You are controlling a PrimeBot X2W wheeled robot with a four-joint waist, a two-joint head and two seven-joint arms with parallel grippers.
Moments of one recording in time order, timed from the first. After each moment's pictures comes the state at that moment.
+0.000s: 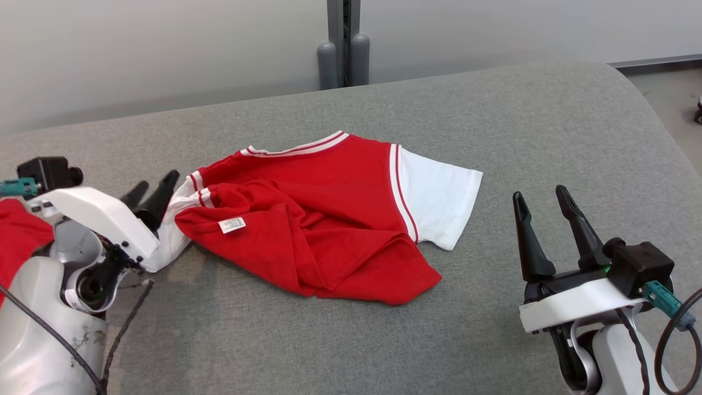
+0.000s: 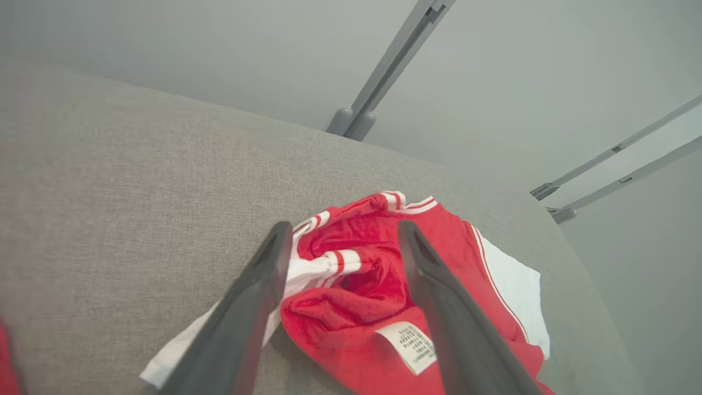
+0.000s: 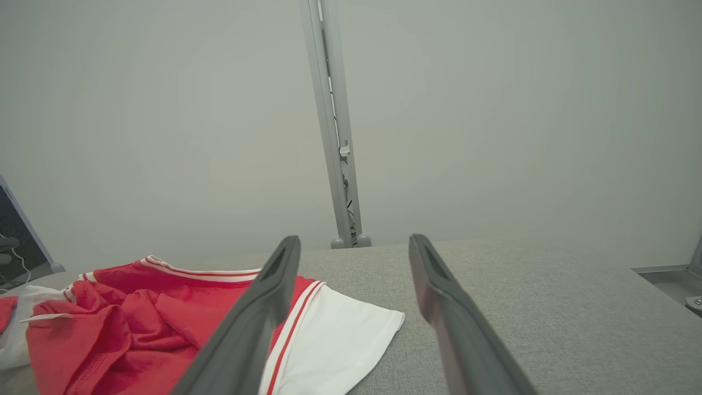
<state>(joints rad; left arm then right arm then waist) -0.54 0.27 -0.09 0.56 -0.83 -0.11 0.38 -0.24 -0.05 0.13 0.24 0.24 0.13 -0.26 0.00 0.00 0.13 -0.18</state>
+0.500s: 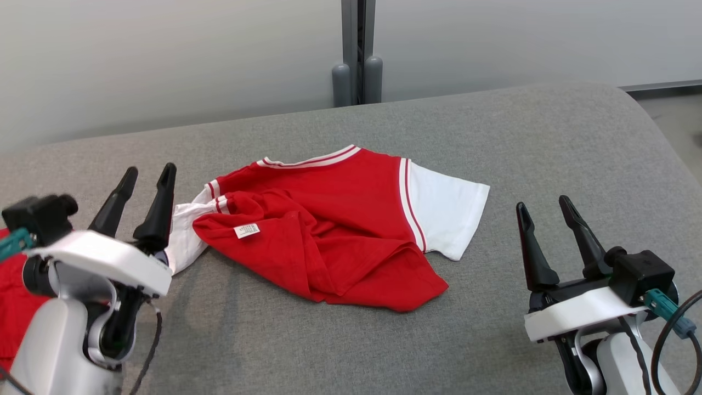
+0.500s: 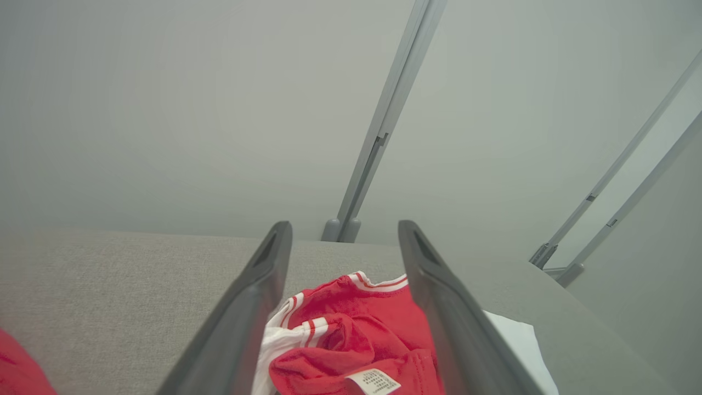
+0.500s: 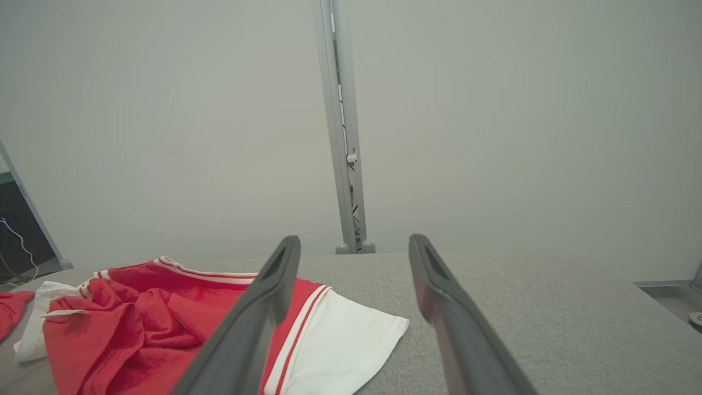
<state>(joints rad) -0.35 0.28 -0.11 0.24 -0.70 -0.10 0.08 -0.22 -0.06 0.13 0.24 0.23 0.13 -0.26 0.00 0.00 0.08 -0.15</state>
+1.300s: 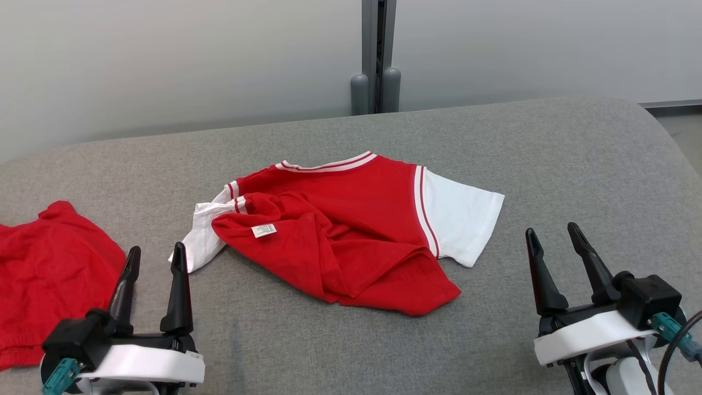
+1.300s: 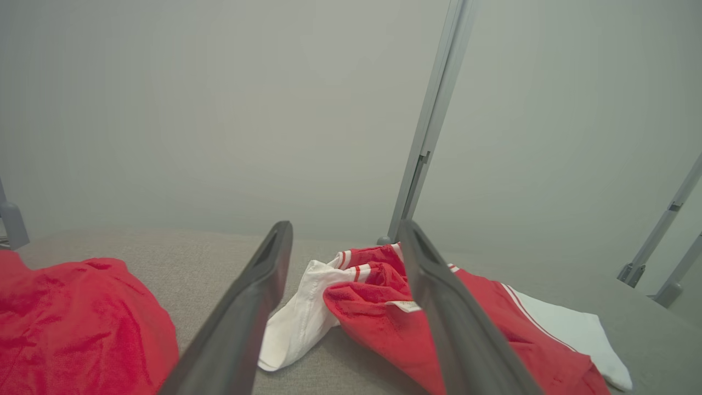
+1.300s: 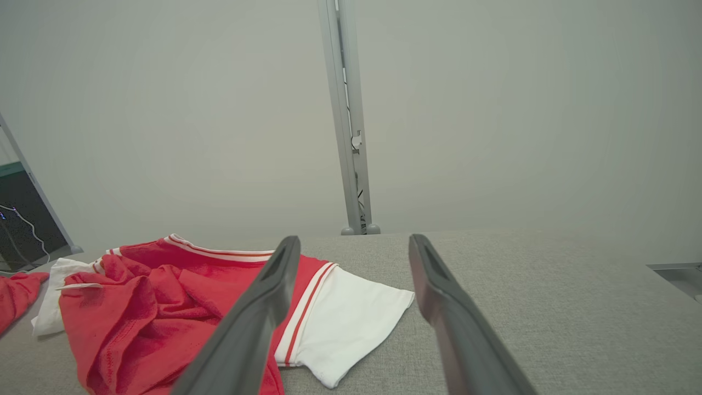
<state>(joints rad) -0.01 0.15 -0.07 0.09 -0.42 0.01 -0.26 -0.14 -0.08 0.11 0.23 0.24 0.13 -0.26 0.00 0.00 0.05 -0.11</state>
